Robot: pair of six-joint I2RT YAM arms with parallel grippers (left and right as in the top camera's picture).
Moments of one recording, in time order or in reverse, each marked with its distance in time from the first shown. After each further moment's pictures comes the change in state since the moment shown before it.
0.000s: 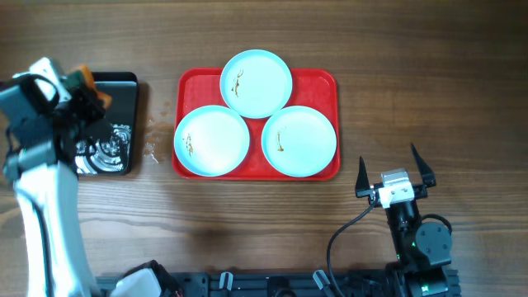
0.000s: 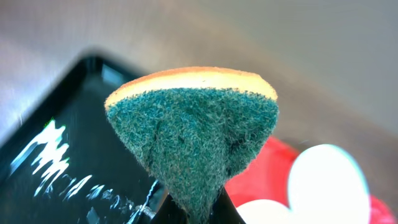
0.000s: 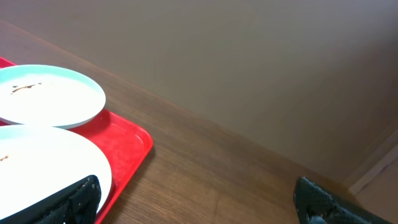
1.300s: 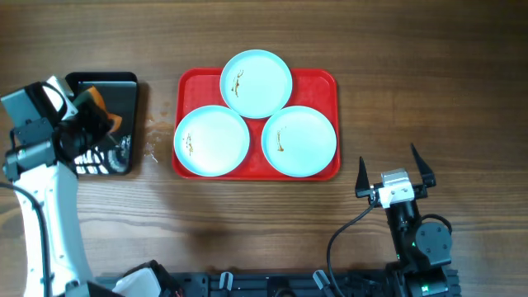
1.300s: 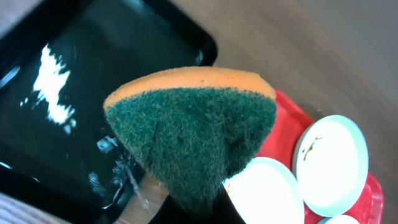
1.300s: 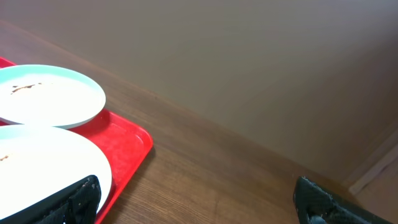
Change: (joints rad) left arm 0.000 0.023 0.007 -0.220 -0.019 -0.094; right arm 0.000 0.000 0.000 0.000 0.000 0.000
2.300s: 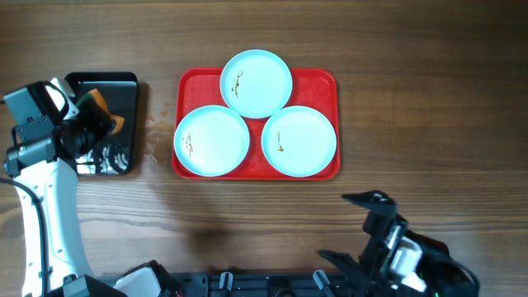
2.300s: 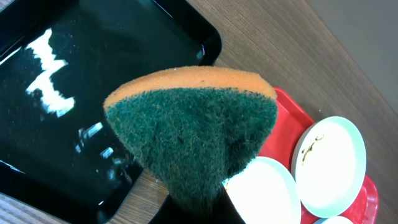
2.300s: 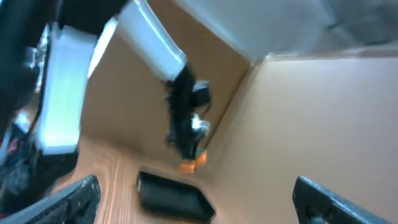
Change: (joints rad) left arm 0.000 0.016 0.000 0.002 0.007 -0.024; right arm -0.004 0.000 0.001 0.803 -1.037 0.678
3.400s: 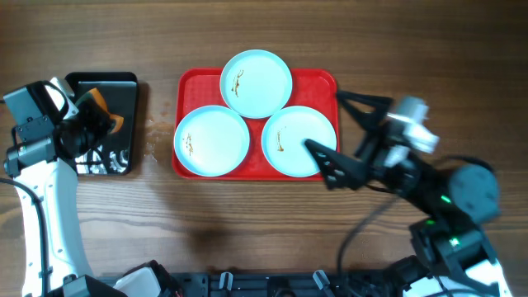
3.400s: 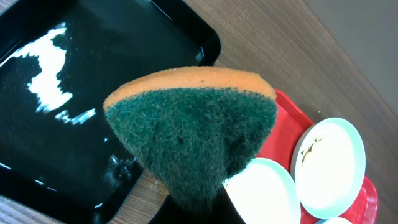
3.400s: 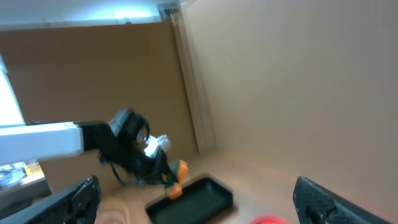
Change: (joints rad) left arm 0.000 0.000 0.000 0.006 0.000 0.000; right arm 0.247 0.753 0.761 -0.619 0.441 0.088
